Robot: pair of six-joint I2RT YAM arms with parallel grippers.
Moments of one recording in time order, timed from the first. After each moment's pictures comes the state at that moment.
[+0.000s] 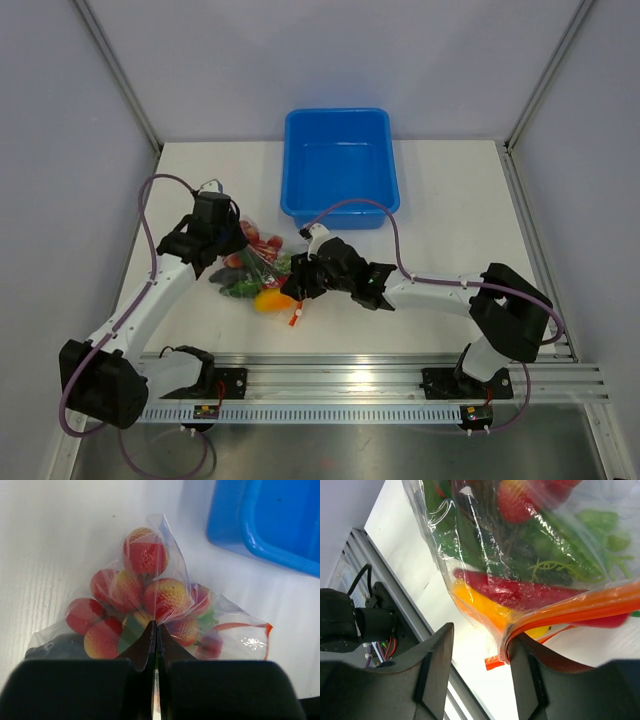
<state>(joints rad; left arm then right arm) -0.32 1.13 0.94 -0.59 -0.14 -0.63 1.03 1.60 0.91 0.21 -0.10 0.61</state>
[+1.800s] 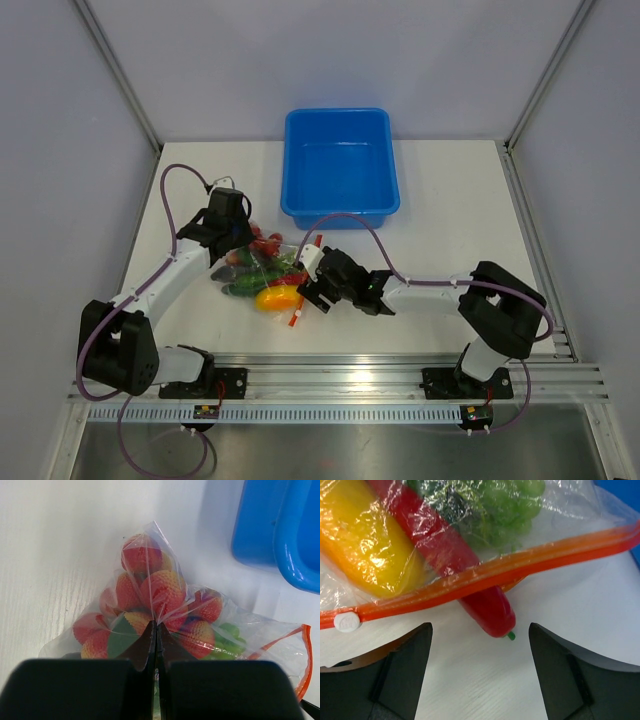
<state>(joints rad) -0.31 1.31 0.92 -0.42 -0.20 -0.55 1.03 1.63 0.83 0.11 0.14 -0.11</state>
